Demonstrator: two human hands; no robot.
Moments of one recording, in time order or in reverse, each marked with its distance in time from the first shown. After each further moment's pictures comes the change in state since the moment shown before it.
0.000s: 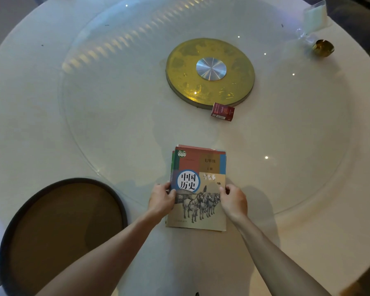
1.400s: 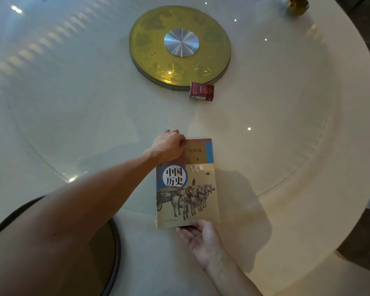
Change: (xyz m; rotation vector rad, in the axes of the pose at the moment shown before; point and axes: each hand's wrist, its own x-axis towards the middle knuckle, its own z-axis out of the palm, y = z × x) left_hand 0.127 0.111 0.006 0.751 -0.186 0.714; right_hand -0.122 -0.021 0.054 1.485 -0.303 0.904
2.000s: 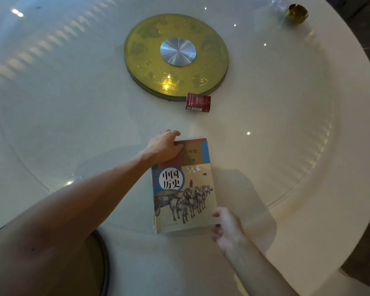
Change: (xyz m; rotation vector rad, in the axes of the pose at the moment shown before) left_hand 0.036 0.000 -0.020 -0.178 -0.016 -0.145; right_hand 0.010 -0.097 0.013 -0.476 0.367 -0.180
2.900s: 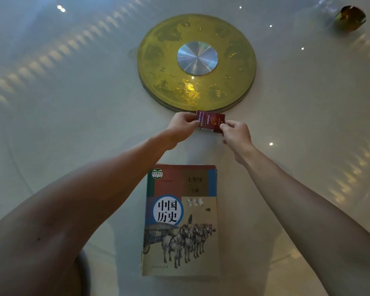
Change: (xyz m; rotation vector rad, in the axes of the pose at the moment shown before) left_hand 0.113 0.028 -0.033 -0.714 0.123 -0.233; right_hand 0.088 -0.281 0.115 -0.475 -0.134 -0.898
